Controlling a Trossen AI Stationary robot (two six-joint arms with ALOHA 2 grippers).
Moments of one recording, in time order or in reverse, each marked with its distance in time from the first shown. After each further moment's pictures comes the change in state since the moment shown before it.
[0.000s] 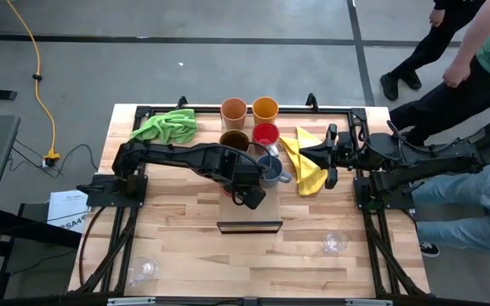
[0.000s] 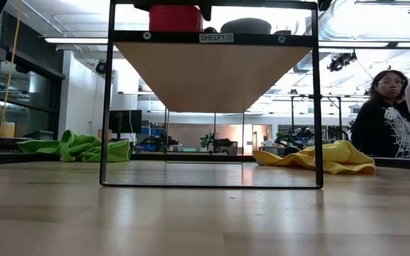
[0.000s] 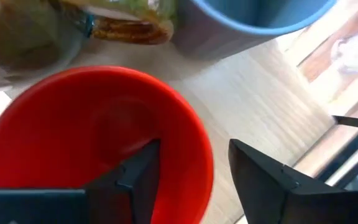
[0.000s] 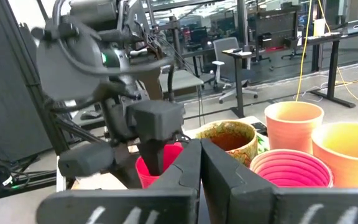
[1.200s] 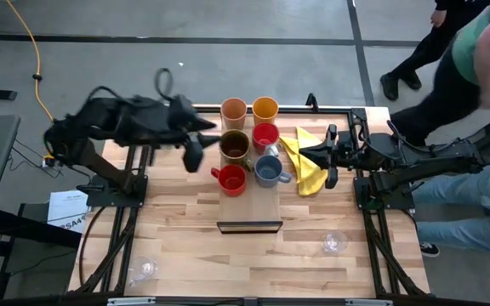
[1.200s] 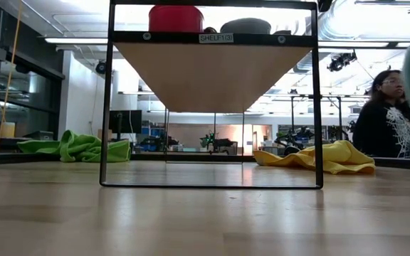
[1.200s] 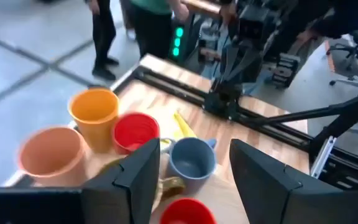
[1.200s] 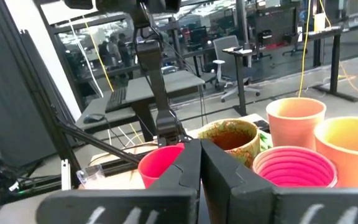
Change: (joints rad) left arm 0.000 -0.532 -0.043 0.293 -0.271 0.602; right arm 0.000 0.000 0.000 0.002 0.000 0.043
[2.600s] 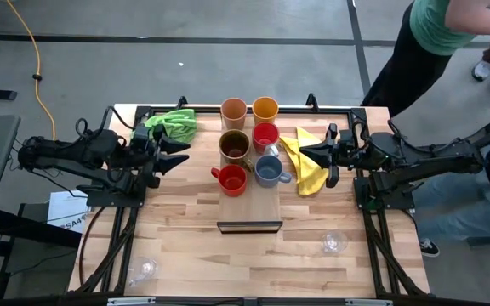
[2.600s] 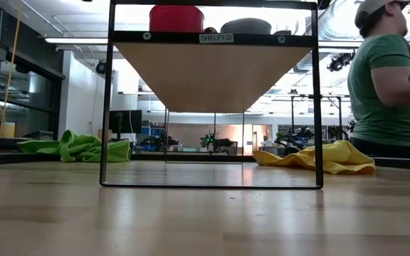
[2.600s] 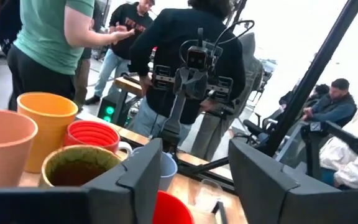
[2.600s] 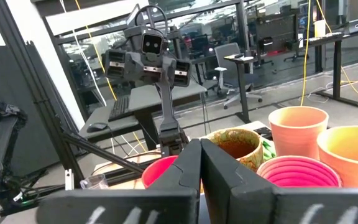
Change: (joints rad) left arm 0.000 -0.814 -1.307 1.057 0.166 0.054; right arm 0.000 0.001 0.000 0.038 0.000 0.000
